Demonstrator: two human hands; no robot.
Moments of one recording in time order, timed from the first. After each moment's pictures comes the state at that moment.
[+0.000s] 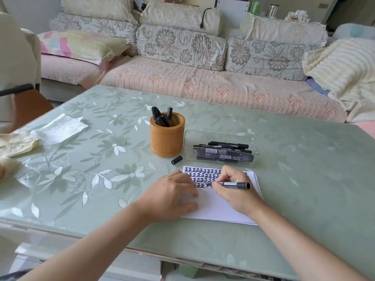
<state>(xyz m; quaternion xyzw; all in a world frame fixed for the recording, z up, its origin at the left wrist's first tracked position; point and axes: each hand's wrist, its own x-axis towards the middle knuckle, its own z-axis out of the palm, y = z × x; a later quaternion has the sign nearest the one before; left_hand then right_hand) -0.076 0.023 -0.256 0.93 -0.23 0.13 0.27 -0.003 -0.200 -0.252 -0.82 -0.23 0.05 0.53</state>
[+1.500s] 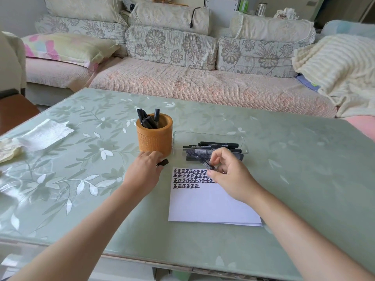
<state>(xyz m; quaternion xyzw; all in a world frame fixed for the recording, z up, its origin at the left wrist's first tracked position) -0.023 0.049 -0.250 0.96 0.05 0.18 0.21 0.012 -0.206 -0.215 -0.82 -0.25 0.05 0.51</state>
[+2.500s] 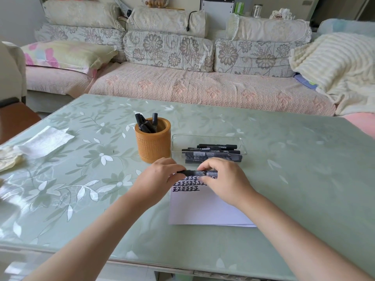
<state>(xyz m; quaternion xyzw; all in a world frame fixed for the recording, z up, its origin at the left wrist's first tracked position) -0.045 0.016 -0.220 0.93 -0.15 0.19 0.26 0.004 -0.195 -0.209 -0.91 -0.27 -0.05 0.33</state>
